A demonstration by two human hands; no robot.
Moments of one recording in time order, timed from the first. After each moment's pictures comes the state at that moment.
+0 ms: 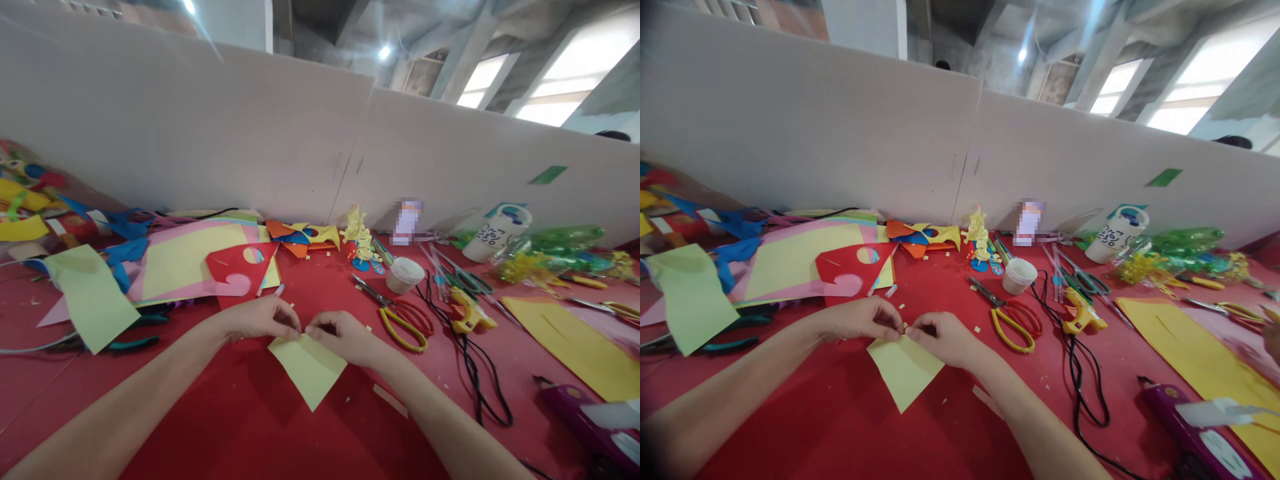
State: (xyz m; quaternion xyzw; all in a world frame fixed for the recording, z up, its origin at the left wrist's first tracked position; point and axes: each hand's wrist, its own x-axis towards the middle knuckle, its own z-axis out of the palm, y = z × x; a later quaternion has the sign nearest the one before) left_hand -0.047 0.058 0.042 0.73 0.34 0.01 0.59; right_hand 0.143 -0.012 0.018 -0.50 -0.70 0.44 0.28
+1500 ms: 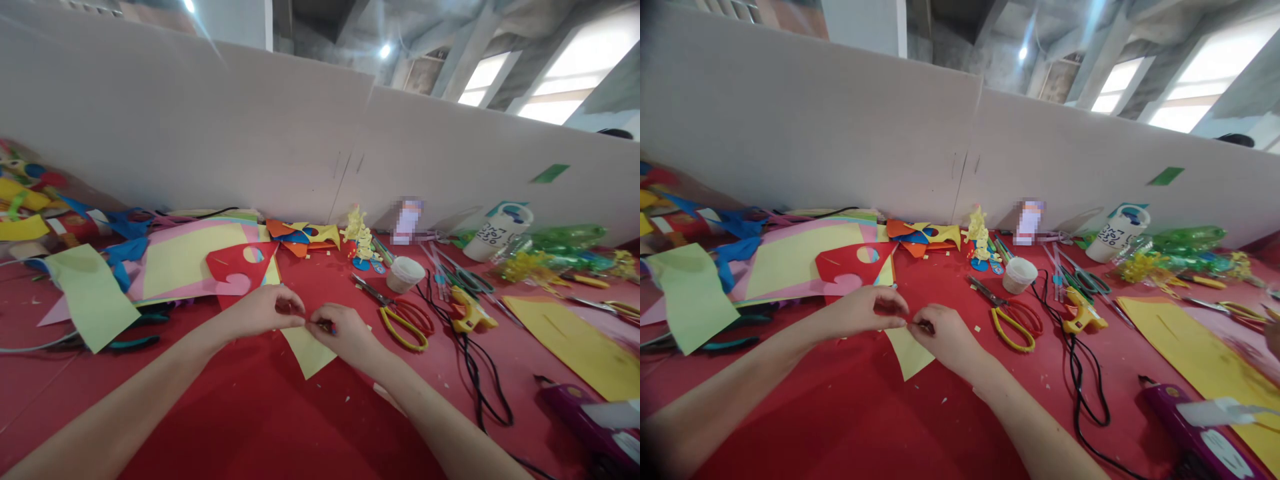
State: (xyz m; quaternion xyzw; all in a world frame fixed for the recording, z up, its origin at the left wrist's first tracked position) left_hand -0.040 0.050 0.056 0.82 0.38 0.11 0.41; right_hand 0.139 -0.010 0.015 -0.51 -0.76 0.24 0.32
